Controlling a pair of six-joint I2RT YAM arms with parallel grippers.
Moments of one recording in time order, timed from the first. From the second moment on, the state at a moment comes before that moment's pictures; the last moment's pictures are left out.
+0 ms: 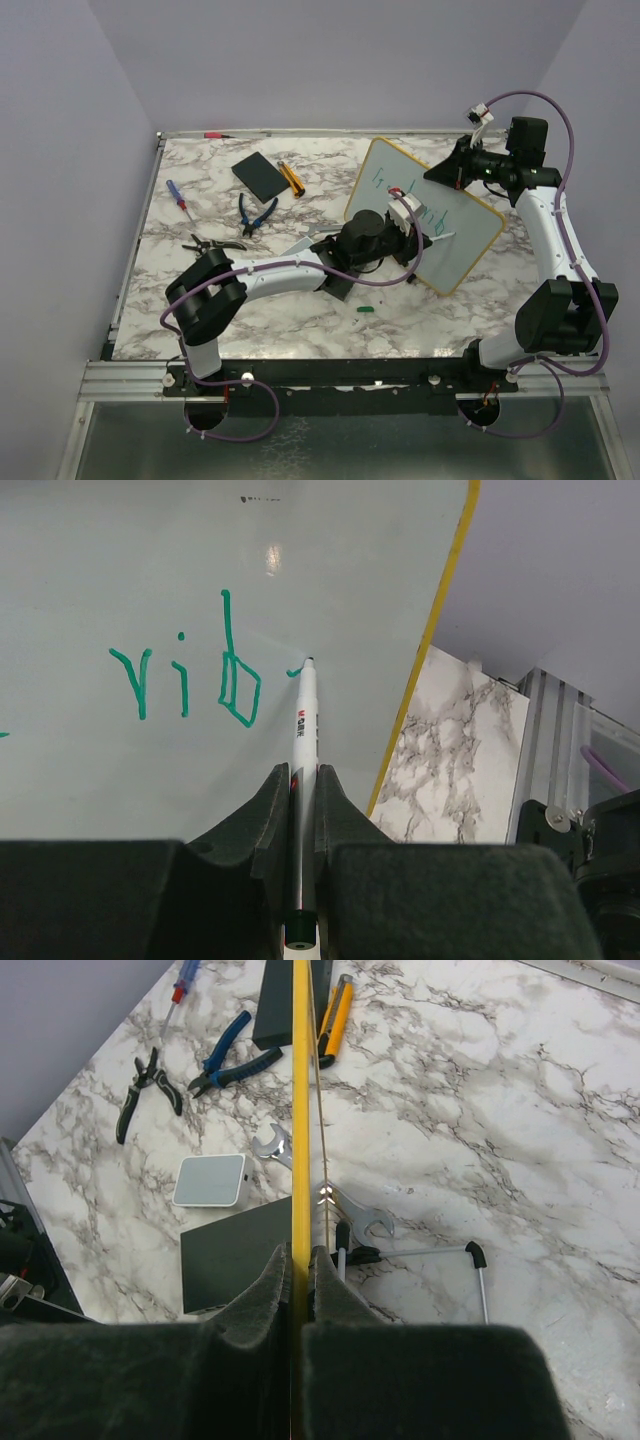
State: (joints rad) left arm -1.04 1.77 1.18 0.50 0.12 -0.25; right arm -0.07 1.48 1.39 -0.51 -0.96 -0.13
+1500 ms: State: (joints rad) left arm -1.04 1.75 1.10 0.54 0.06 -0.27; right arm -0.07 1.48 1.39 -0.51 -0.96 -0.13
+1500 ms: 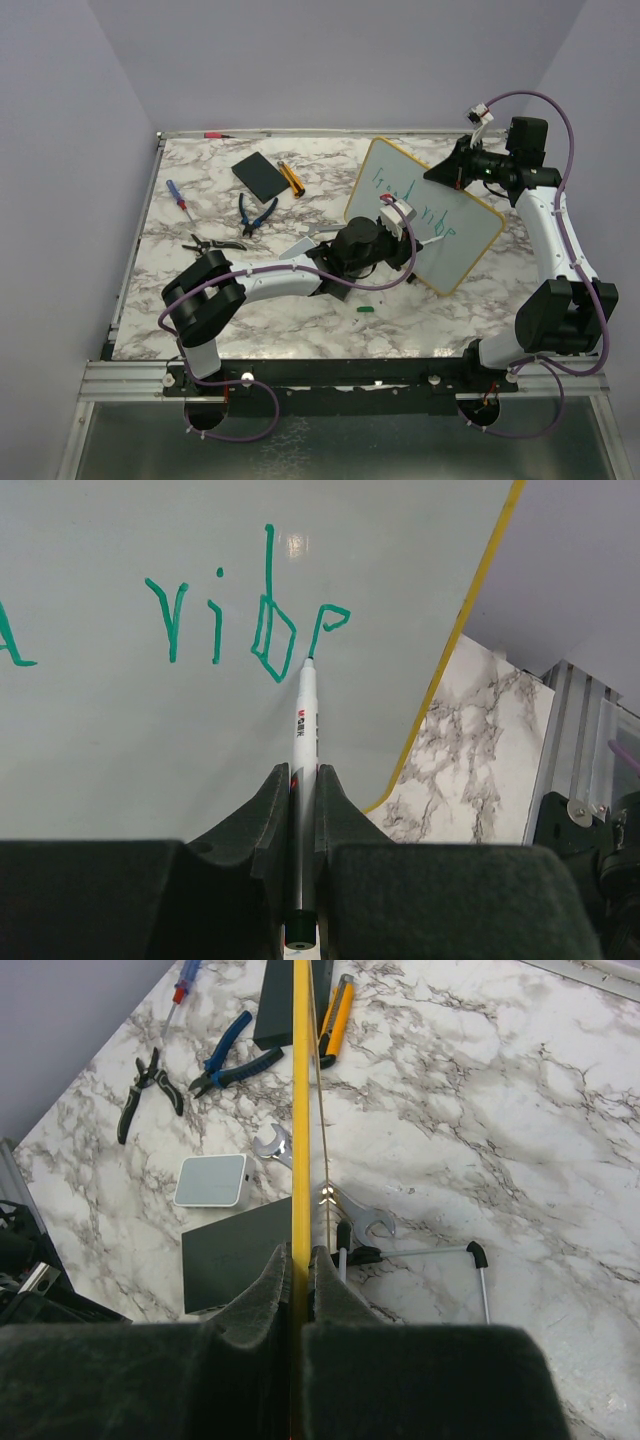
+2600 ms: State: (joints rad) left arm -1.05 1.69 1.10 0.53 0.08 -0.29; right arm -0.07 1.48 1.39 -0.51 -0.96 -0.13
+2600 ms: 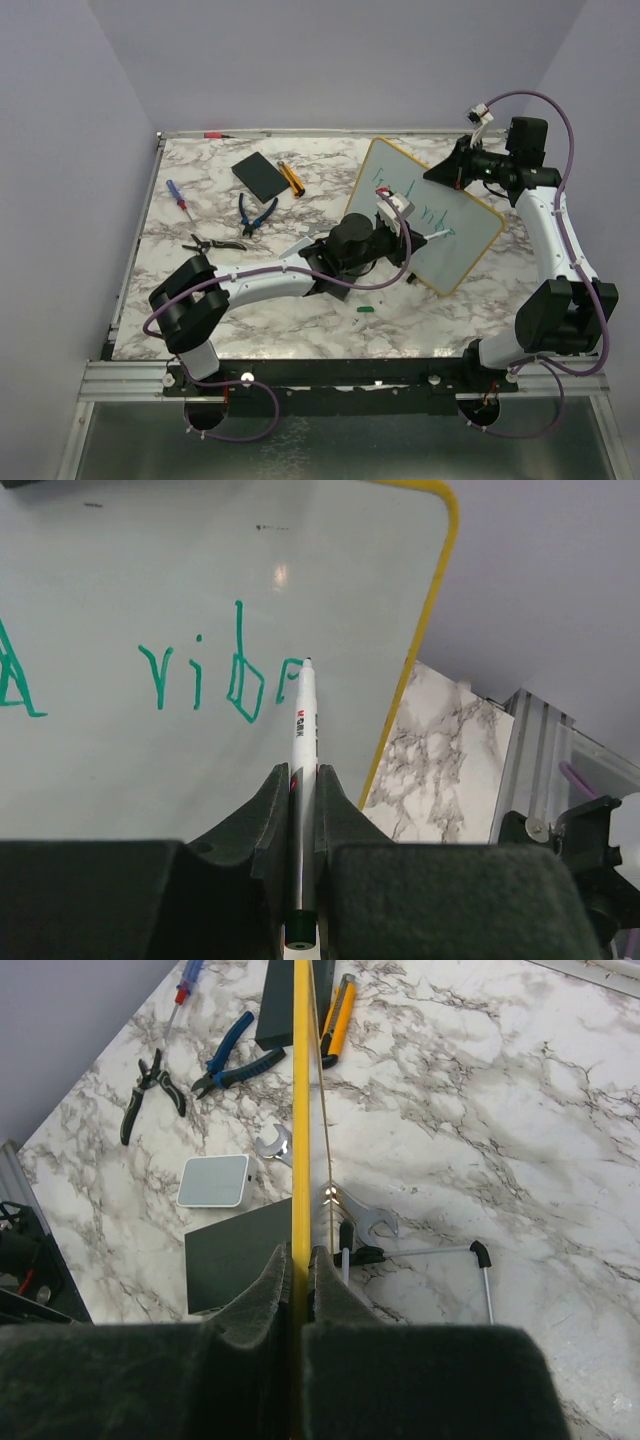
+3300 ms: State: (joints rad) left arm -1.09 1.71 1.15 0.48 0.05 -0.29; right arm -0.07 1.48 1.39 -0.51 -0.96 -0.13
